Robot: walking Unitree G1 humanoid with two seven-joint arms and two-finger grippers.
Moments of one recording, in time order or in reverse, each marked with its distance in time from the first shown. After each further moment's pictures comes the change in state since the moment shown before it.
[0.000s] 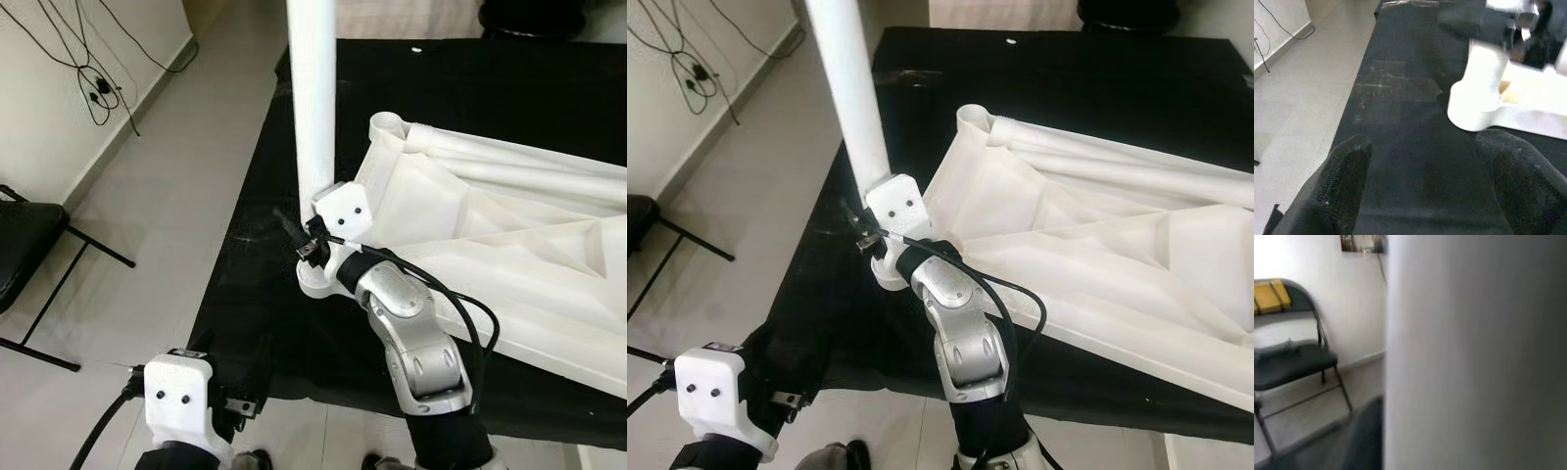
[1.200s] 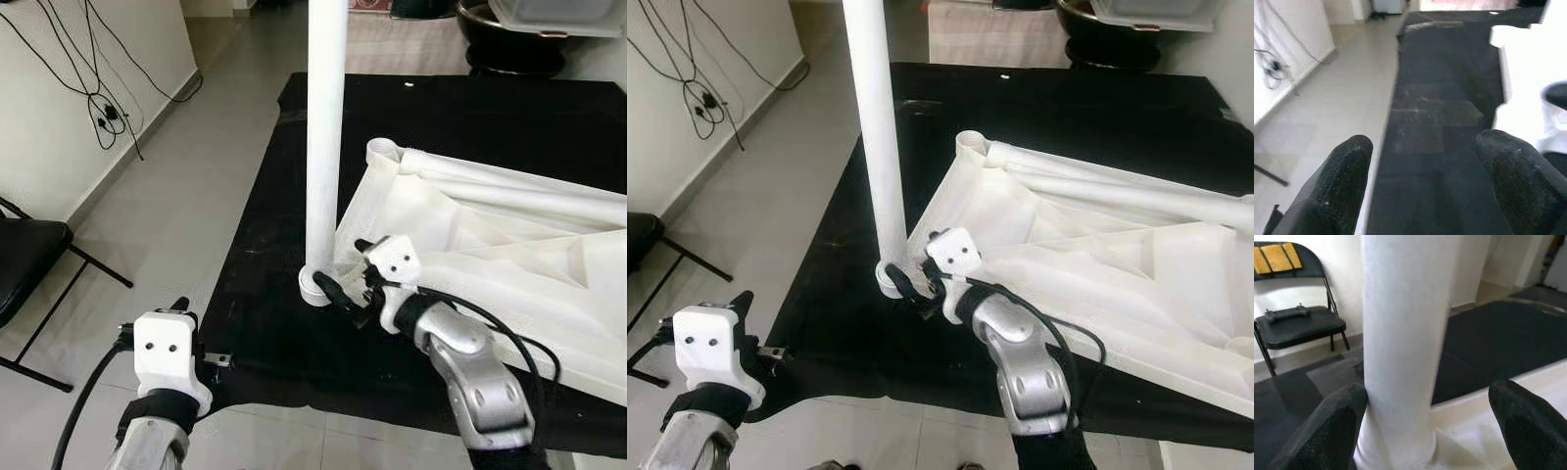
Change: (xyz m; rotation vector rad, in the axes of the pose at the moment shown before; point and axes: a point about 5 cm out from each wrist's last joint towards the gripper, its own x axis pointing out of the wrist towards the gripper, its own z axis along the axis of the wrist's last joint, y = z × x) left arm 0.031 0.026 -0.008 0.072 0.007 0.055; right arm -0.039 -0.039 -0.046 -0.012 0.114 0.053
